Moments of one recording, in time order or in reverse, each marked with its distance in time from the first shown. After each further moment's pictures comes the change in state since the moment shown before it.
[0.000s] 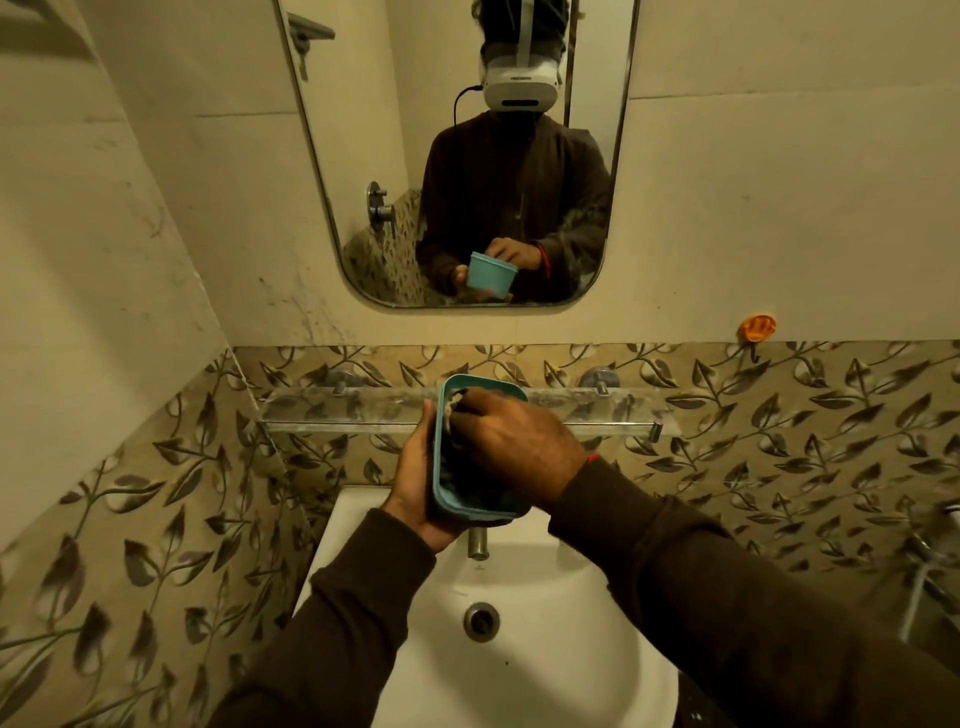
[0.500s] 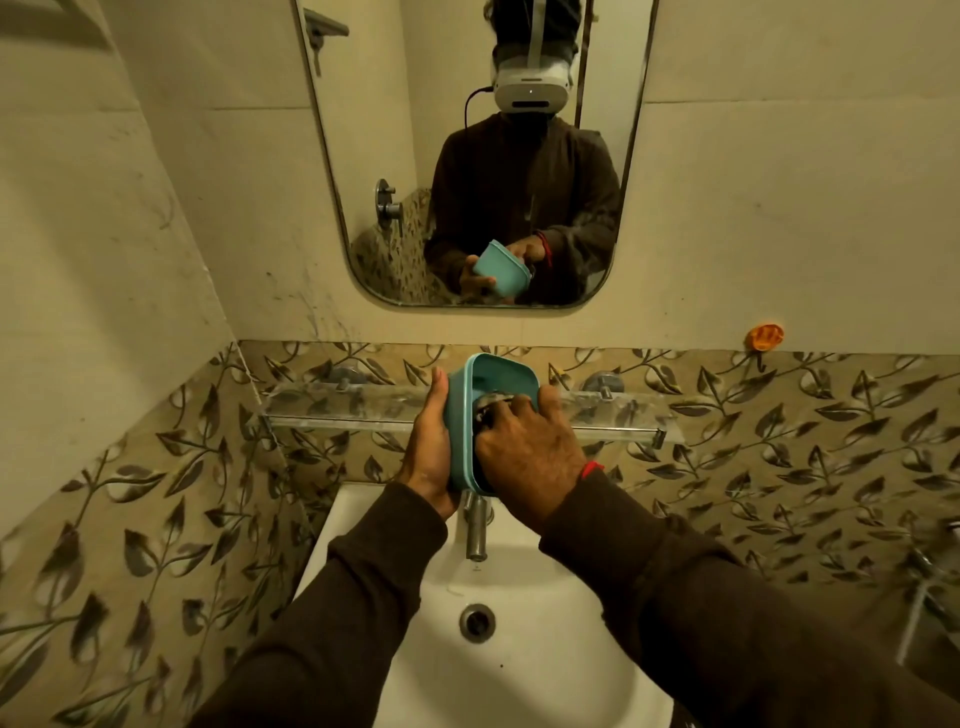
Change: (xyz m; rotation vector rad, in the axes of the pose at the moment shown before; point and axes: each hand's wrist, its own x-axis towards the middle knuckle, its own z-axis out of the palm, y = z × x) left_hand 0.021 0.013 0.019 0.237 0.146 0.206; right_hand -0.006 -0.014 -0.004 -0.321 -0.098 0.188
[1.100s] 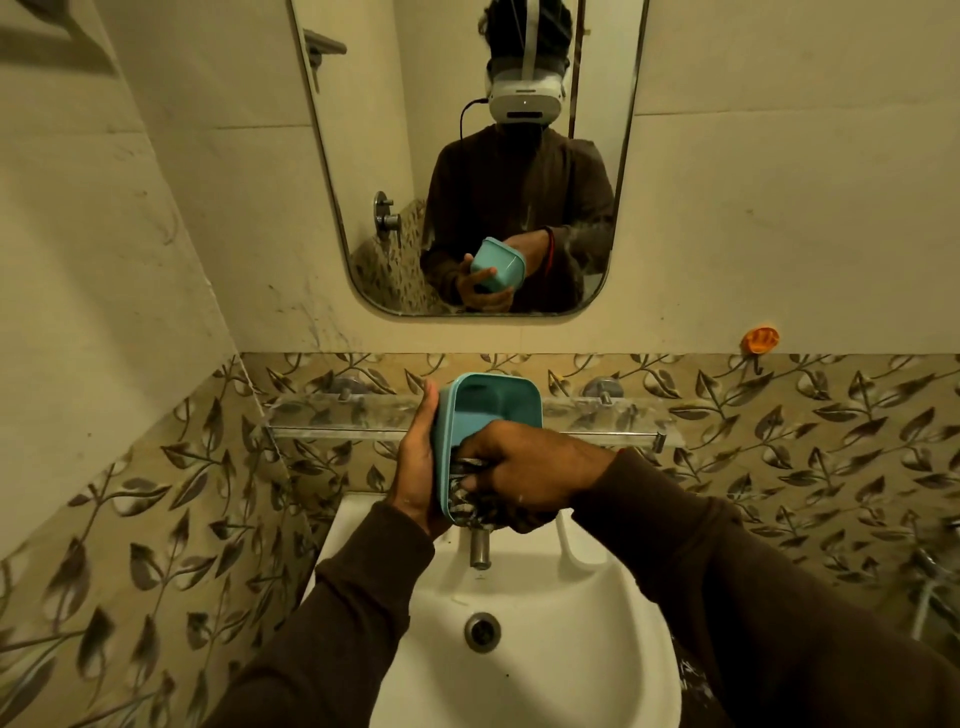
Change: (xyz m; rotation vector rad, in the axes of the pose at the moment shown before) left_hand -0.012 0.000 -0.010 -0.085 -0.222 0.032; right_hand -0.001 0.018 -0.036 1.044 -0.459 0.016
